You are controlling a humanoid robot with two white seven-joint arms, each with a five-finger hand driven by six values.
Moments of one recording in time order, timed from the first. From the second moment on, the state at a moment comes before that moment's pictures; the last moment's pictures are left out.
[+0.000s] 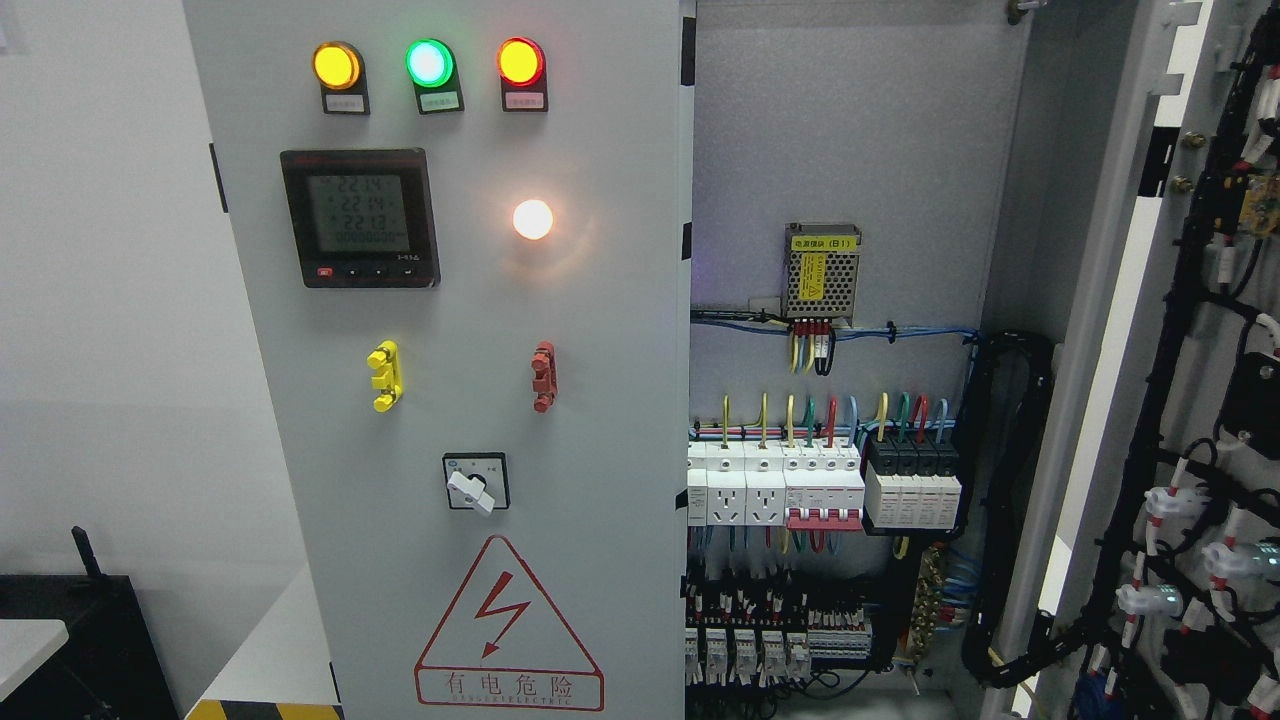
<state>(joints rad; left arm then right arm) 0.11 0.00 0.14 -0.07 0.00 -0.15 -0.30 0.47 -0.10 0.32 -1.77 -0.13 -0.50 0.04</state>
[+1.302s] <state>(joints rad) 0.12 0.00 0.14 -0.07 0.00 -0.15 -0.30 0.03 0.04 0.30 -1.82 -0.13 -0.03 0.04</state>
